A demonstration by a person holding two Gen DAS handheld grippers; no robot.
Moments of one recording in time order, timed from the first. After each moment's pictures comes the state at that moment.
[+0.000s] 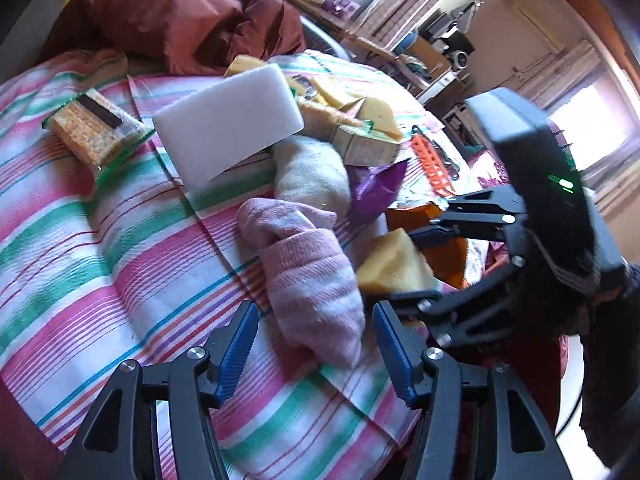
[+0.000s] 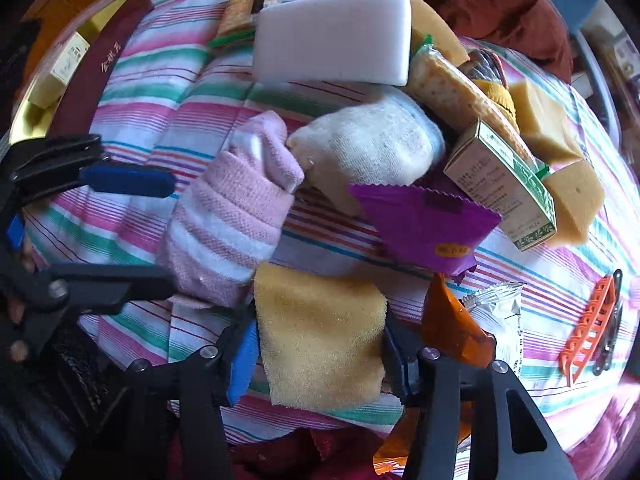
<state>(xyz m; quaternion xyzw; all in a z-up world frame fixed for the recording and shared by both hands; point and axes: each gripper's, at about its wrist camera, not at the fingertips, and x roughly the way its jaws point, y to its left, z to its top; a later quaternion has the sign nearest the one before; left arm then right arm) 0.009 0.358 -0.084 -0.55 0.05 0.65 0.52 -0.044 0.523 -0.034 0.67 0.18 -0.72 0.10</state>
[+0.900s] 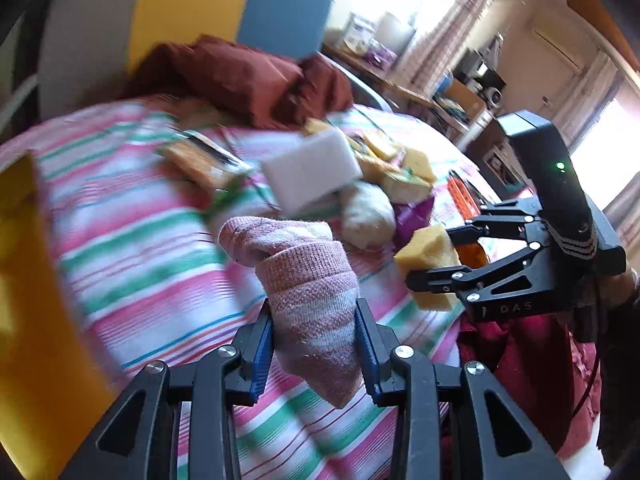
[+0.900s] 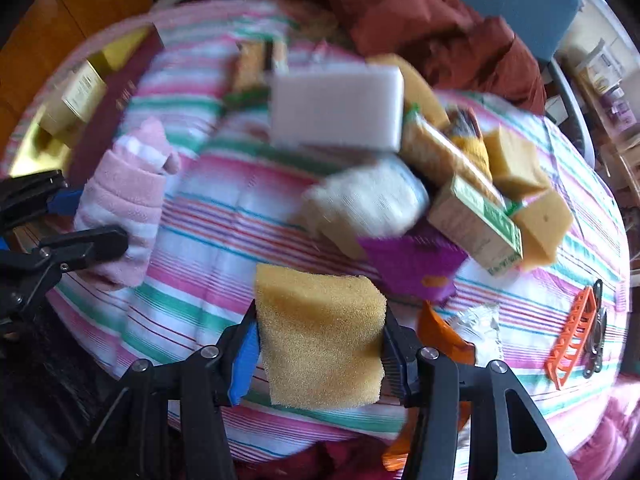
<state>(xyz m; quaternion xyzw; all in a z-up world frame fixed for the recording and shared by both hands) 0.018 0.267 -0.042 -0.47 0.04 0.76 0.45 0.008 0.524 0.018 0.59 0.19 -0.78 0.11</state>
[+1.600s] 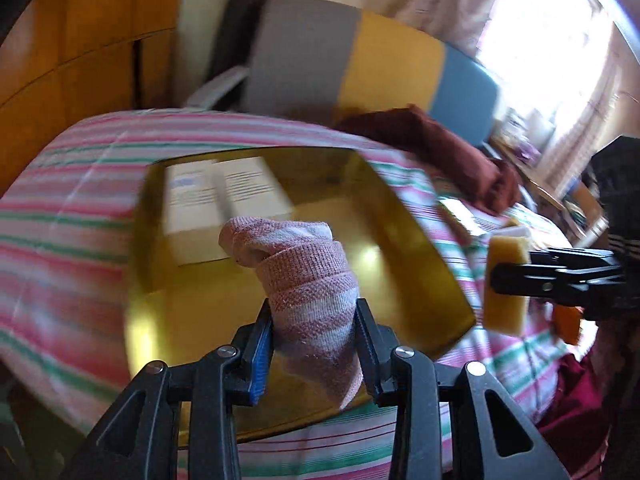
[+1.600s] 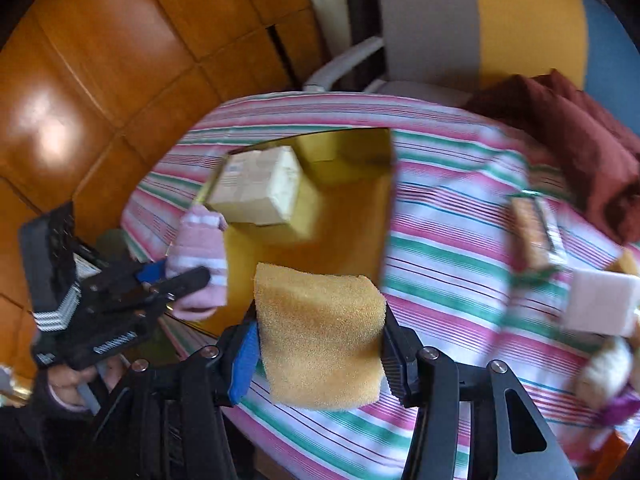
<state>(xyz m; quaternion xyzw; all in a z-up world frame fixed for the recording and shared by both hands) -0.015 0.031 -0.032 -0.44 -0.03 0.88 0.19 0.011 0.275 0.040 0.50 0.09 -0.79 0.34</state>
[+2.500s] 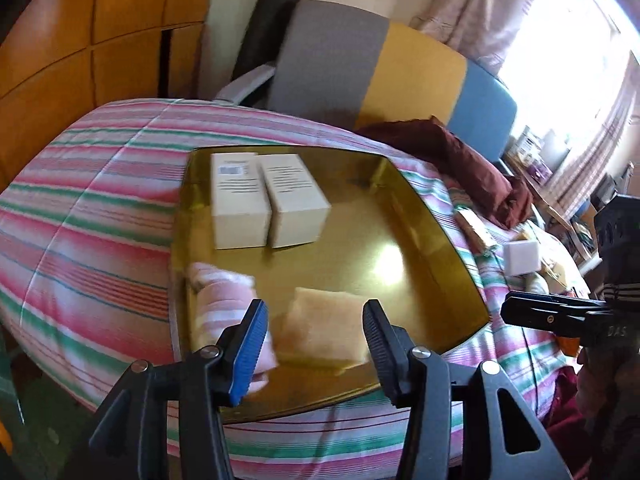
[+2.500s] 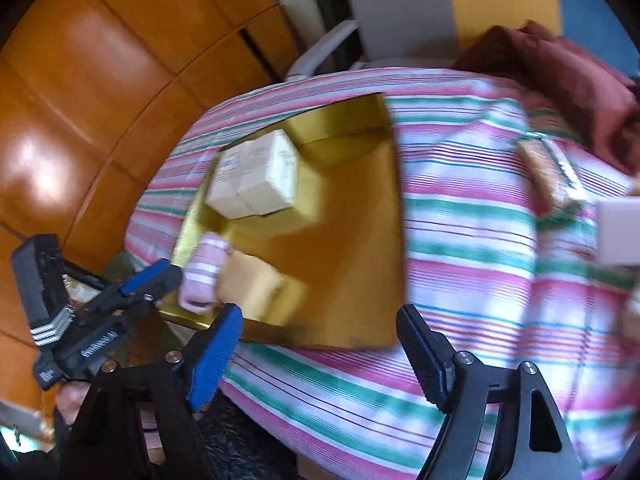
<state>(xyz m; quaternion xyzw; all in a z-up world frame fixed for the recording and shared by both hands) -0.003 0.011 -0.026 -0.44 -0.06 0.88 0.17 0.023 0.286 0.011 0.53 0.03 -0.79 0.31</state>
